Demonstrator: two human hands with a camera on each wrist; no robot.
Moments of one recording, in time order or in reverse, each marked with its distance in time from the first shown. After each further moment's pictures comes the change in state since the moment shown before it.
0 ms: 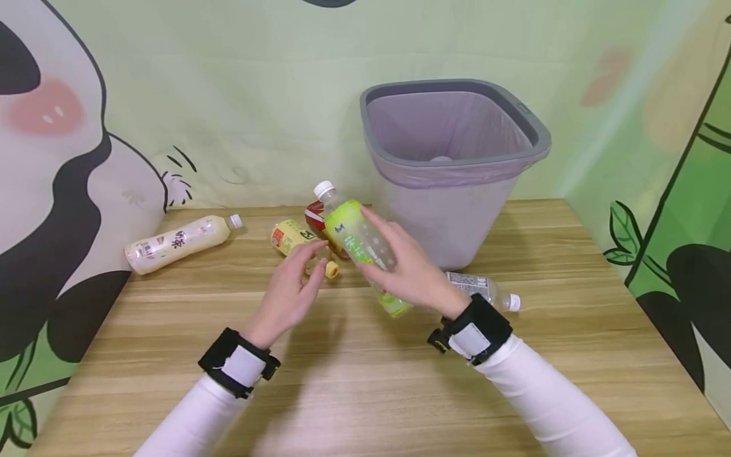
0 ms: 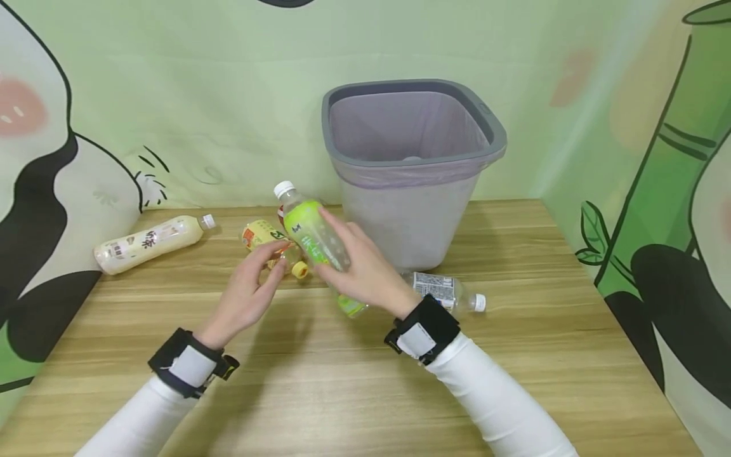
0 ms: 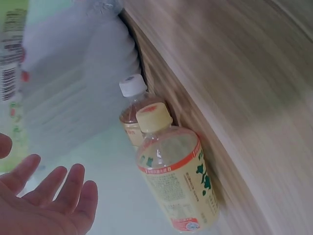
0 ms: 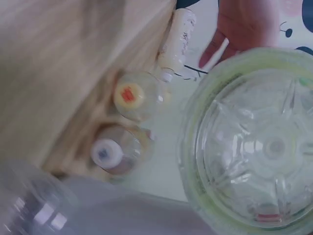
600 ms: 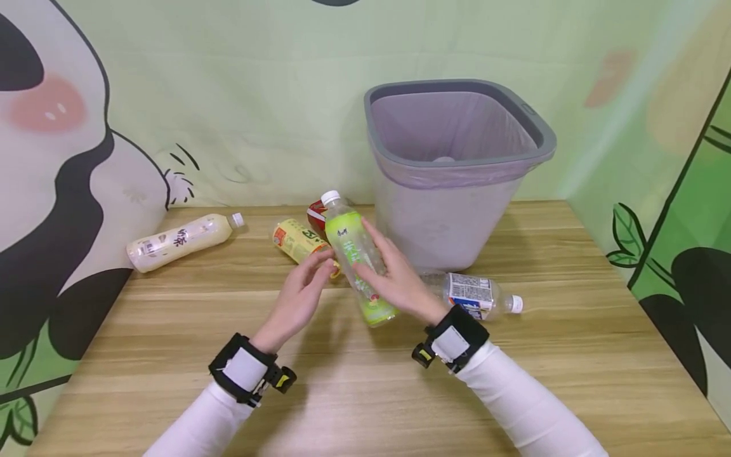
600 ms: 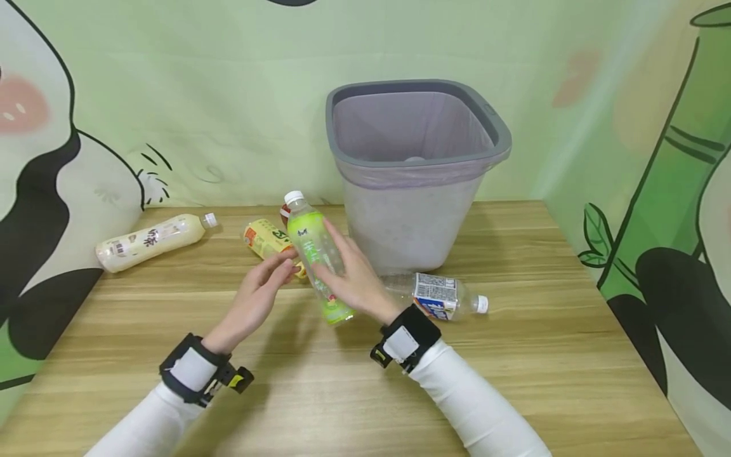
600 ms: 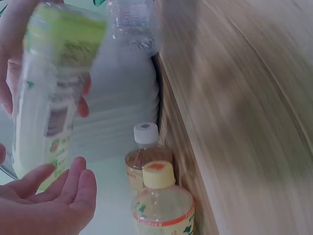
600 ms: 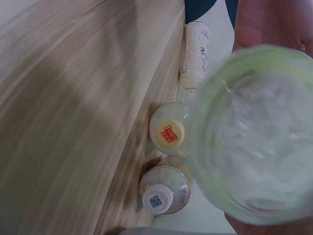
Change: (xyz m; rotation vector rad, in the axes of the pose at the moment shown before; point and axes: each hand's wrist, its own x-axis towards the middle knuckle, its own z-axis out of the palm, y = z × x) left_hand -0.007 0.007 0.008 -0.419 -0.081 -0.273; right_hand 0.001 0.015 0.039 0.236 0.025 0.160
